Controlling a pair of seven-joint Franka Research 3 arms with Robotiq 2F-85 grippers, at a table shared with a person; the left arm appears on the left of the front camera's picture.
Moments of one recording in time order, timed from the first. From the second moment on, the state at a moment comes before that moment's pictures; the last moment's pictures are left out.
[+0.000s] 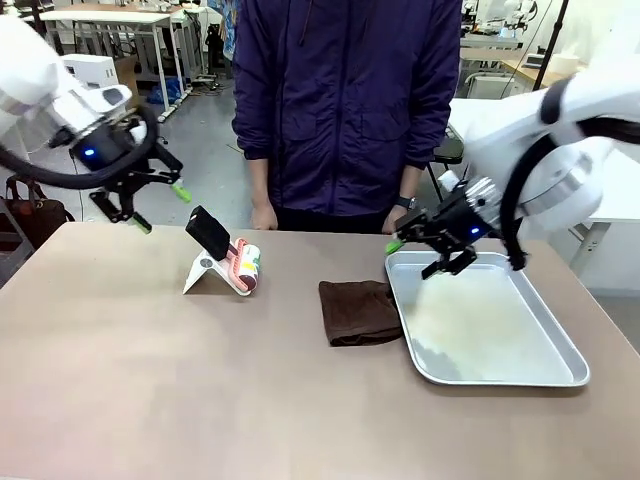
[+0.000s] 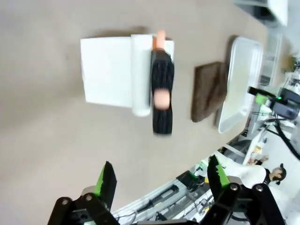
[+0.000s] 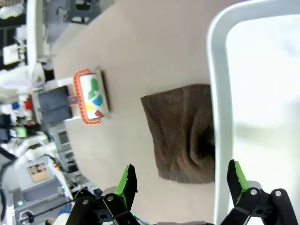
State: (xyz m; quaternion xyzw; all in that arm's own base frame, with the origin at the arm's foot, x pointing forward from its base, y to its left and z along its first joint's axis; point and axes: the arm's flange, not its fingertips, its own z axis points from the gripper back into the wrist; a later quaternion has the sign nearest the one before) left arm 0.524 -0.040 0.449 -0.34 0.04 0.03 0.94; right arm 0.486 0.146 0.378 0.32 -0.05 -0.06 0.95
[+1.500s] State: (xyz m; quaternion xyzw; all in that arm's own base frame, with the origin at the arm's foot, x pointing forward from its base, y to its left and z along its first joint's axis) left arm 0.366 0.141 0.344 -0.67 -0.15 0.16 0.71; right arm 0.381 -0.085 0.392 0.59 0.02 -0.18 0.78
